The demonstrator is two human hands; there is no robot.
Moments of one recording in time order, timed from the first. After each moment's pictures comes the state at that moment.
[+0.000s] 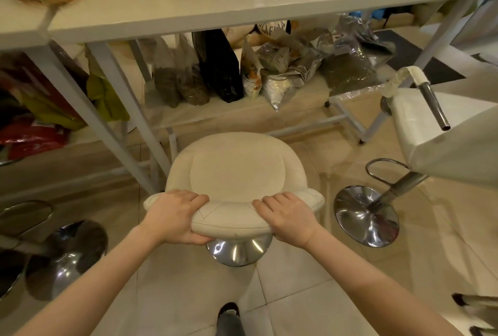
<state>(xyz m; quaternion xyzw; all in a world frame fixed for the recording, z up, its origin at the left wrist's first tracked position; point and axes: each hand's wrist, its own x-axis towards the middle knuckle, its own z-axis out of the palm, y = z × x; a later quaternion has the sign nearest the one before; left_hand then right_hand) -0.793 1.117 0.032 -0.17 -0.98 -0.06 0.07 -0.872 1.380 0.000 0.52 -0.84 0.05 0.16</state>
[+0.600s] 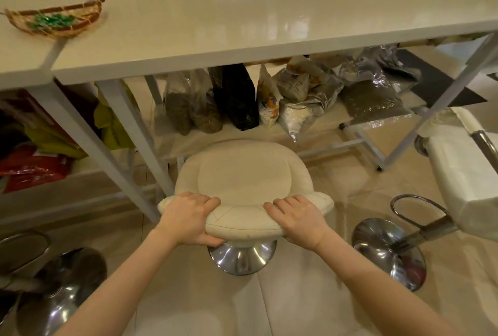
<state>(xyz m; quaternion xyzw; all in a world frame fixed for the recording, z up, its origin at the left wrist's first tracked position) -0.919 1.052 0.026 -0.15 -0.99 -0.02 0.07 -1.004 1.312 0.002 0.53 -0.83 0.05 0.17</state>
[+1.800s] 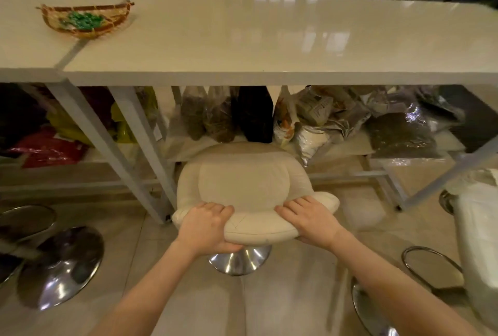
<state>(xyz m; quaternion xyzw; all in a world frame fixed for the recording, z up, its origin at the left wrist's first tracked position) -0.975 1.117 0.024 -0.01 -0.99 -0.02 0.12 -1.128 1.339 0.019 0.62 -0.78 -0.01 0.06</state>
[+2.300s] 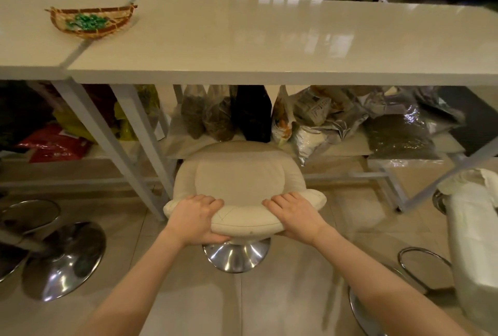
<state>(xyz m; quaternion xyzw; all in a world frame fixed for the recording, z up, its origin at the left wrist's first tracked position) -0.972 1.110 0.035 -0.01 -1.00 -0.03 0.01 -1.119 1.333 0.024 0.61 -0.79 -0.01 0.02</state>
